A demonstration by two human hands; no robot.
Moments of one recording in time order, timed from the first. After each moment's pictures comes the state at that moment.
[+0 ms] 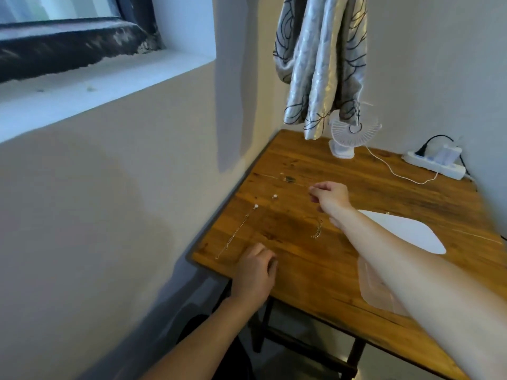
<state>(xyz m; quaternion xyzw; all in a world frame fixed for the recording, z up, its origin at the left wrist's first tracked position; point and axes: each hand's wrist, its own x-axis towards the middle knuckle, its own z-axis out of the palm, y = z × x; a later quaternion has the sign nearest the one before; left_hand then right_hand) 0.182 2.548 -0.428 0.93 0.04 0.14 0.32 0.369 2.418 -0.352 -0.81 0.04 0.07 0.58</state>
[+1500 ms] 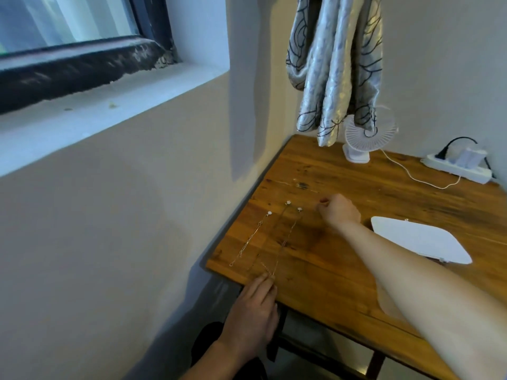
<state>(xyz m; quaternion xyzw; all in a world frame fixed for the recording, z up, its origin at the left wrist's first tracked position) 0.122 2.563 -0.448 0.98 -0.06 0.13 0.11 0.381 2.424 -0.375 -0.97 -0.03 0.04 0.24</state>
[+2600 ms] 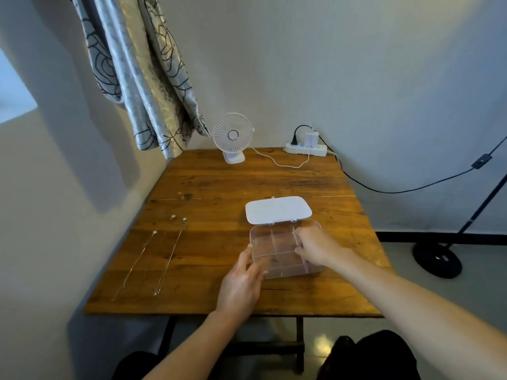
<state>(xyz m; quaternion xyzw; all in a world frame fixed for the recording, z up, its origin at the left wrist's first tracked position) 0.197 2.385 -0.429 0.94 -0.16 0.13 0.28 0.279 2.182 -0.371 -0.99 -0.10 0.09 0.08</state>
